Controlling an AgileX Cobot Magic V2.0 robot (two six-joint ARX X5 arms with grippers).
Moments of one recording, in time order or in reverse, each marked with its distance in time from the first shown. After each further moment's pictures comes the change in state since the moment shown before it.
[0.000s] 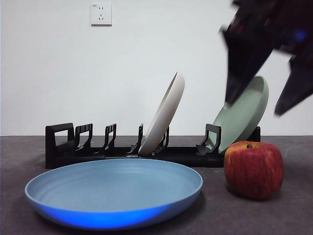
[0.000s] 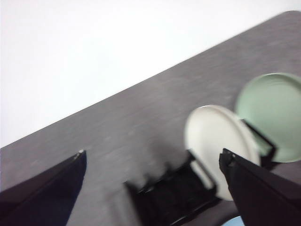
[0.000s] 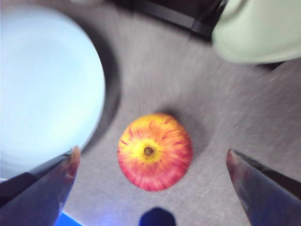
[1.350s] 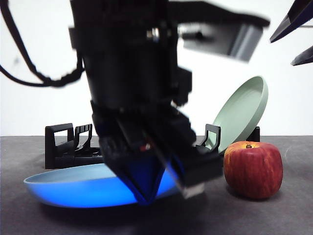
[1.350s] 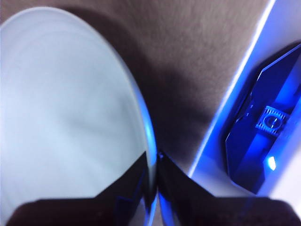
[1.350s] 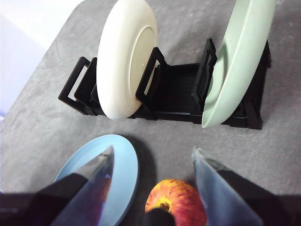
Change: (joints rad) left arm -0.489 0.523 -0.559 0.192 0.108 -0.077; right arm -0.484 -0.379 -0.228 0.333 -0.534 0.154
